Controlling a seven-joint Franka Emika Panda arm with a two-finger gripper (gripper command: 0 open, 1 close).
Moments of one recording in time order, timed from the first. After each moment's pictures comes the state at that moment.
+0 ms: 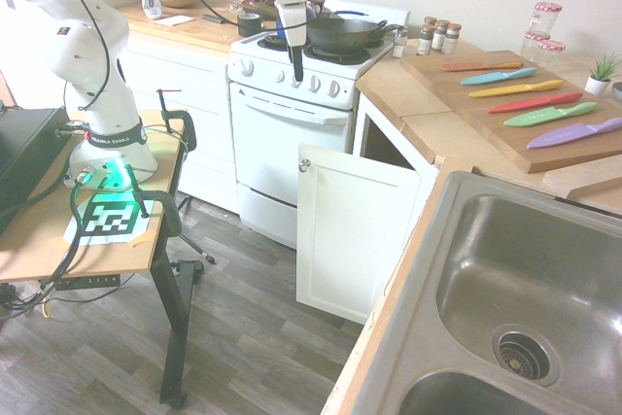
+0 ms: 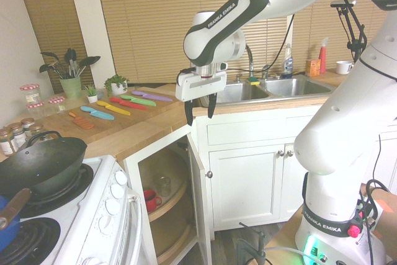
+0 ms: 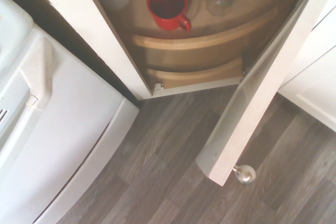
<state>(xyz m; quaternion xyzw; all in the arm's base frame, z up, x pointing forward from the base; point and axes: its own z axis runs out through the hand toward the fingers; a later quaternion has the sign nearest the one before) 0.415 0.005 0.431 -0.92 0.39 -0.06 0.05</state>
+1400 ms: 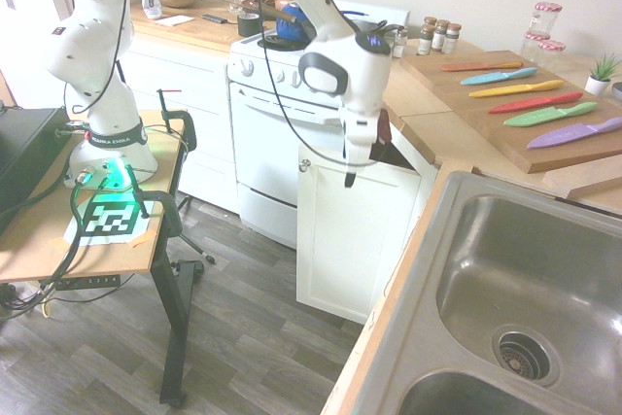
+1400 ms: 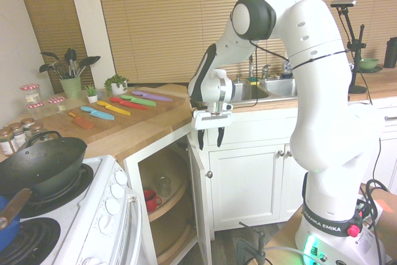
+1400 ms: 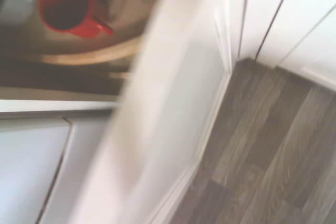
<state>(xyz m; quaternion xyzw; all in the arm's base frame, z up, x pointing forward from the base) 0.557 -0.171 0.209 -0.88 0.47 0.04 0.08</state>
